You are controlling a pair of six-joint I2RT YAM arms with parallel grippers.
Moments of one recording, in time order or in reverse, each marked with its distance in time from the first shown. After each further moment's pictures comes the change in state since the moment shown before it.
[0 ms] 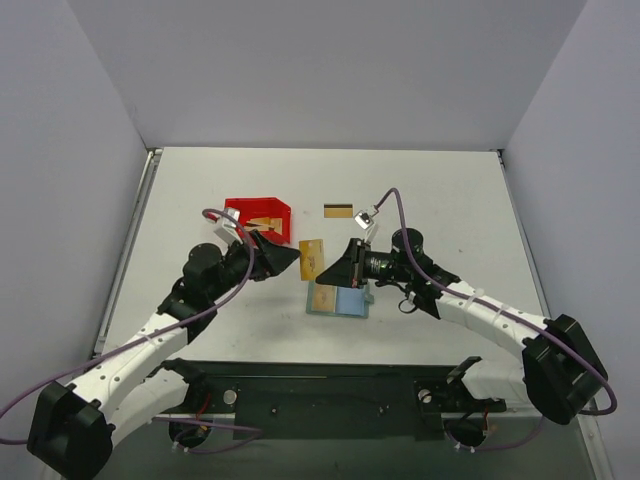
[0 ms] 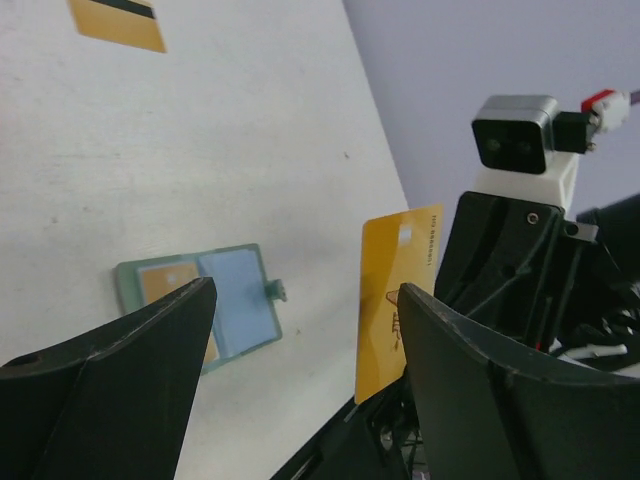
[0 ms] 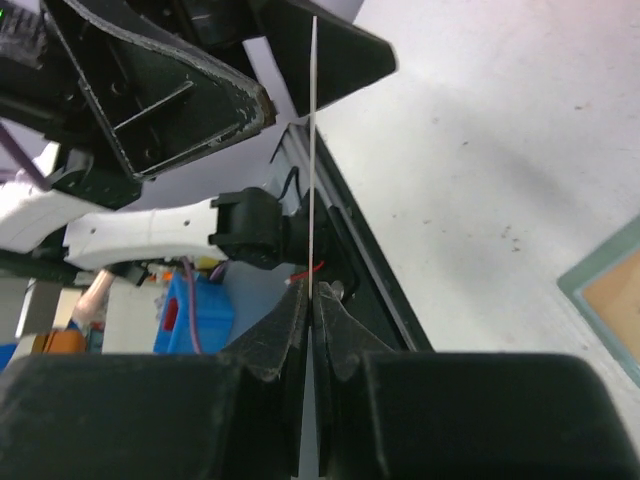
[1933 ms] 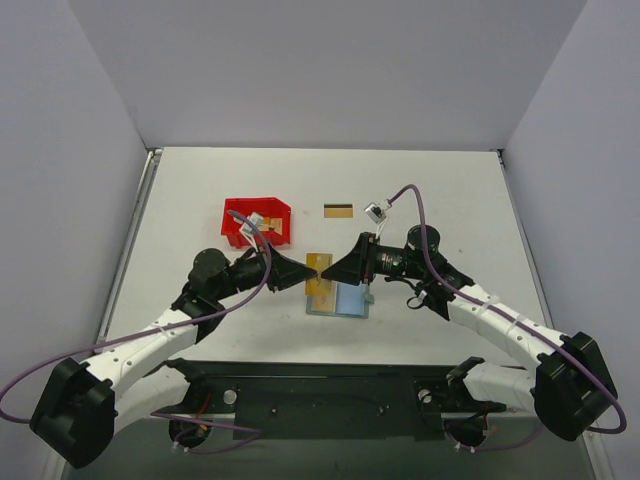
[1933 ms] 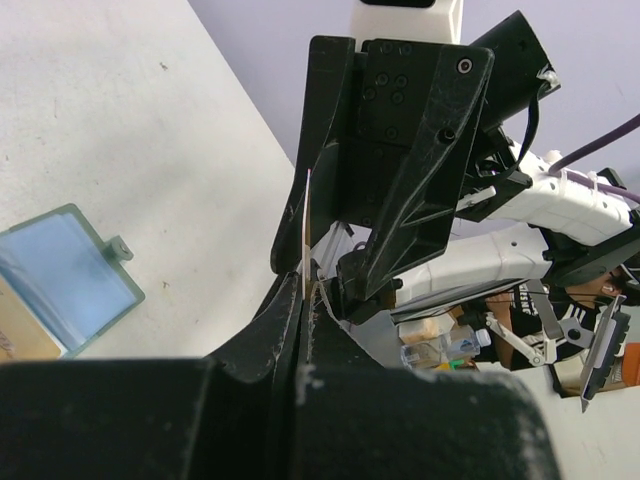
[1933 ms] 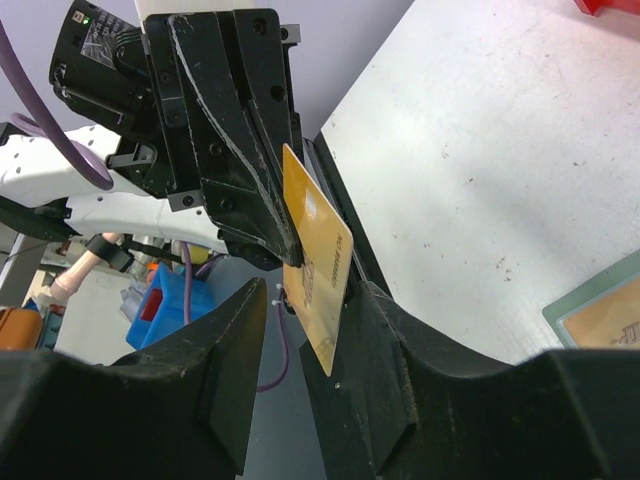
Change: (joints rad) left arm -0.060 0.116 -0.051 0.408 0.404 -0.119; right arm -0.063 -0.080 0.020 0.017 -0.103 -0.082
